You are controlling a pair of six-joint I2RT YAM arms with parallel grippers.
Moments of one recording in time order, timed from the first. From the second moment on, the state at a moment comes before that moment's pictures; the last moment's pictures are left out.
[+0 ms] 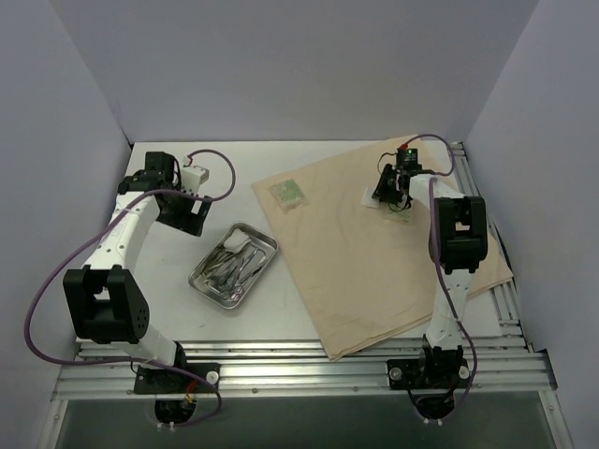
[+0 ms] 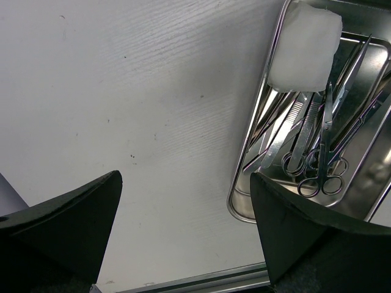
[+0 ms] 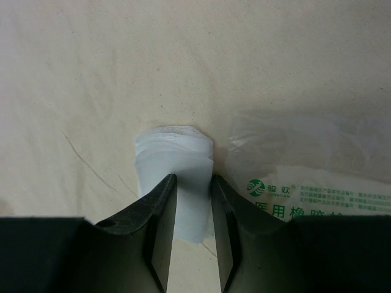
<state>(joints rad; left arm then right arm) -0.03 1.58 1.39 -0.93 0.08 0.34 0.05 2.17 1.54 -0.28 -0.11 0.44</state>
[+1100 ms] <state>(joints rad) -0.03 1.57 1.39 -0.92 0.06 0.34 0.37 1.57 0.96 0.24 -0.05 0.93</state>
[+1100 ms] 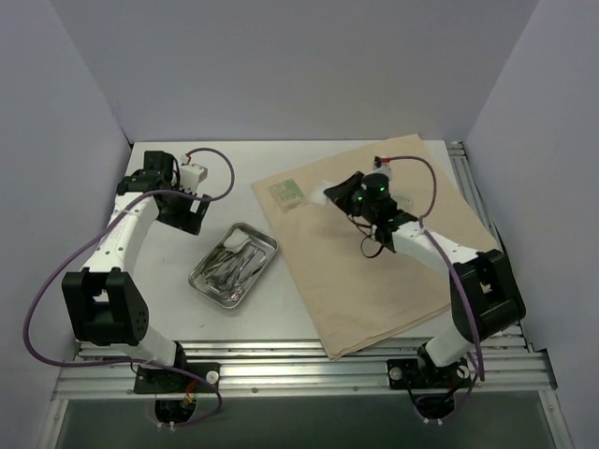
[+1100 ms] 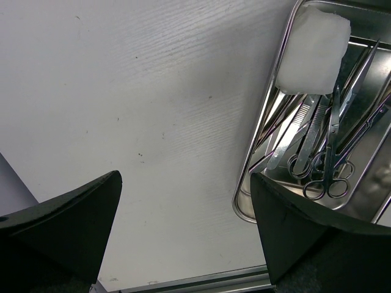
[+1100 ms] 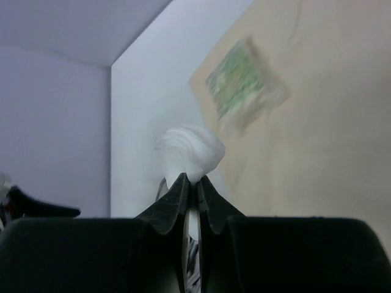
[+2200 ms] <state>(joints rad) -0.03 1.44 1.27 -0.89 0.07 0.34 0.89 2.01 1.13 0.32 0.23 1.41</state>
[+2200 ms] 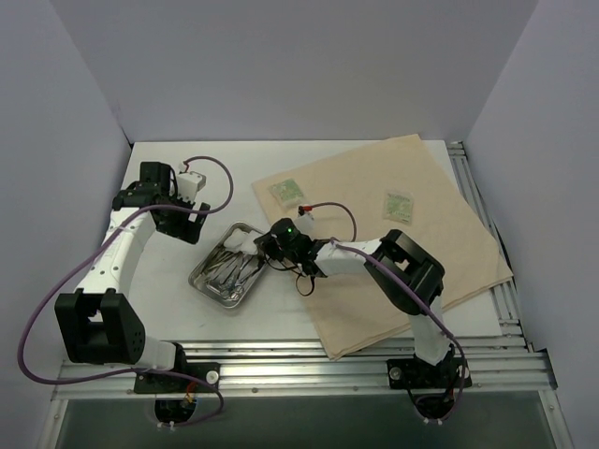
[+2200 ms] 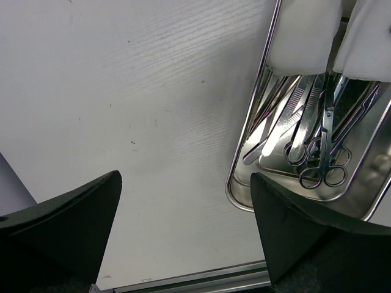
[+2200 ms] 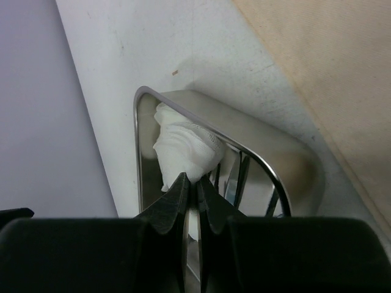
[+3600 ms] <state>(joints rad) -0.03 1.44 1.27 -0.88 0.06 0.34 0.90 2.06 1.26 0.09 0.35 1.42</state>
